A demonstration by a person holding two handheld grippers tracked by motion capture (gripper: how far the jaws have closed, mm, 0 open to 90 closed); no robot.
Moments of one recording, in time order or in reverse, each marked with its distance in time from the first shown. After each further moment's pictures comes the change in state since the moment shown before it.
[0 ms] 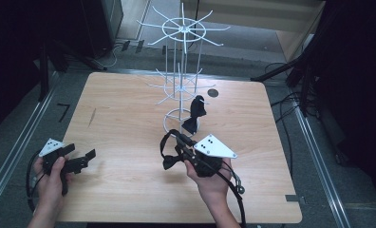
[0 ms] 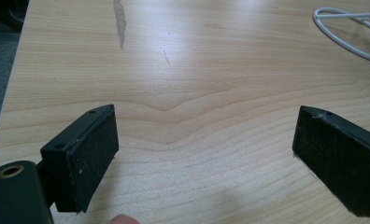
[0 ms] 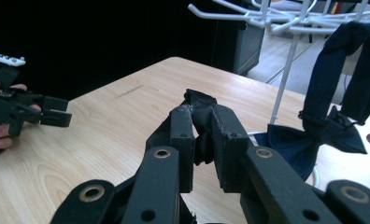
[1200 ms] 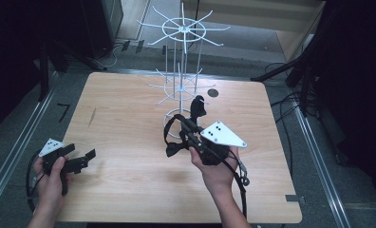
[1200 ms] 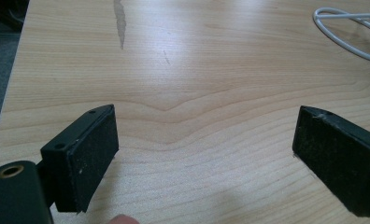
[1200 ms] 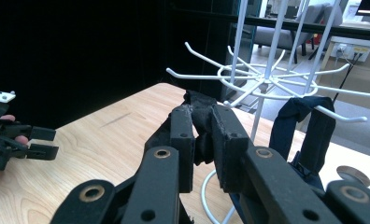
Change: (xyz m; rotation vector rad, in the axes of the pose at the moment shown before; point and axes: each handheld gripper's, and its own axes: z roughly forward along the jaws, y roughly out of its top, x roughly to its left) left arm 0.000 0.000 0.000 -0.001 -0.001 0.000; right arm -0.012 0.038 -0.007 -0.068 -0.033 -0.026
